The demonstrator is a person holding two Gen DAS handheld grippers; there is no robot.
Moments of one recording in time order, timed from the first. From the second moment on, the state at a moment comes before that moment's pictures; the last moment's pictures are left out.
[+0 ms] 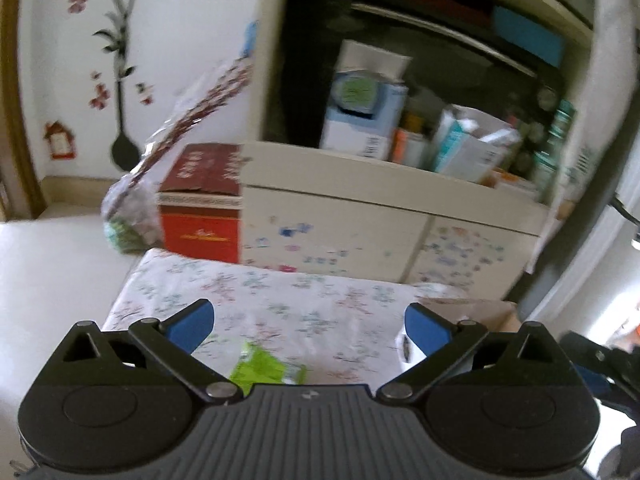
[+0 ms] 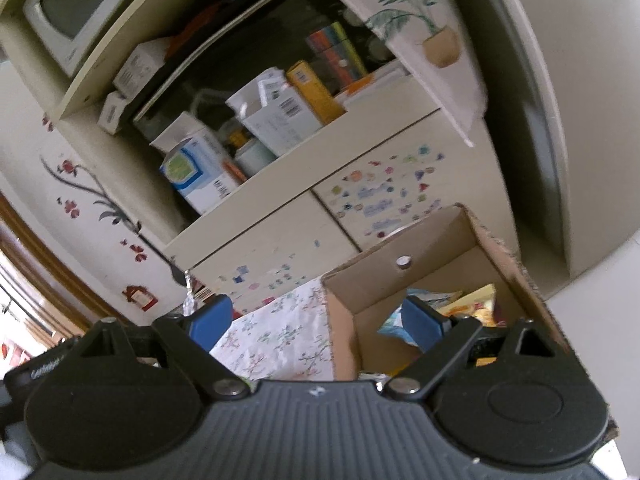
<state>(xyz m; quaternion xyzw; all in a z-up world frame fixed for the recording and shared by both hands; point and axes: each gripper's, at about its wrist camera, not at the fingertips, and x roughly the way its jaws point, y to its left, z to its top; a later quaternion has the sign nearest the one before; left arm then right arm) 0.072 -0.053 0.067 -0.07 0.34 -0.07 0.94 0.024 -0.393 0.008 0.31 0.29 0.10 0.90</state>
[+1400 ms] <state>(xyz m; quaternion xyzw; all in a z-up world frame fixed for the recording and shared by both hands) 0.186 -0.035 -0.110 -0.07 0.50 0.06 0.86 0.028 -0.298 -0.006 0.19 0.35 0.20 0.90</state>
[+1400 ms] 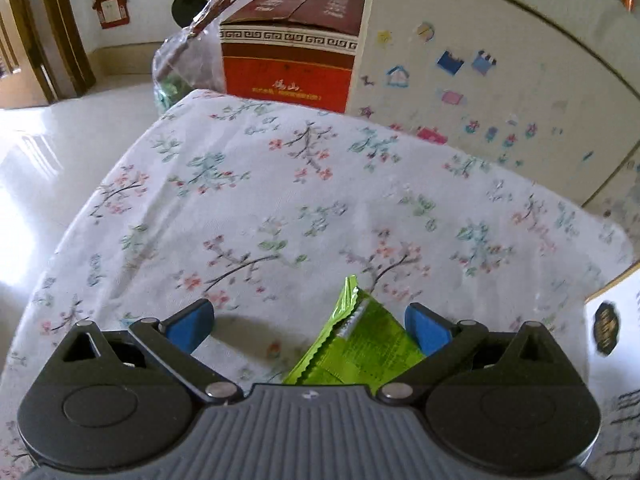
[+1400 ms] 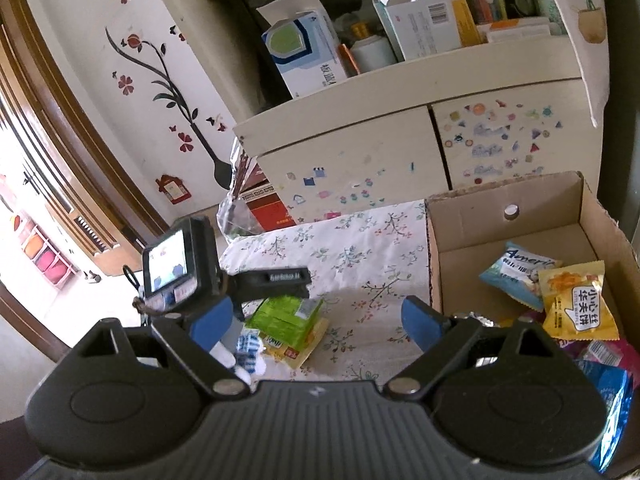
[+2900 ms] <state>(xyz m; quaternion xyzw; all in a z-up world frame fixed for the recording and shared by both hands) 0.113 -0.010 -0.087 -0.02 0.49 -0.03 0.87 0.035 -0.251 -0.029 0.15 0.38 0.21 0.89</state>
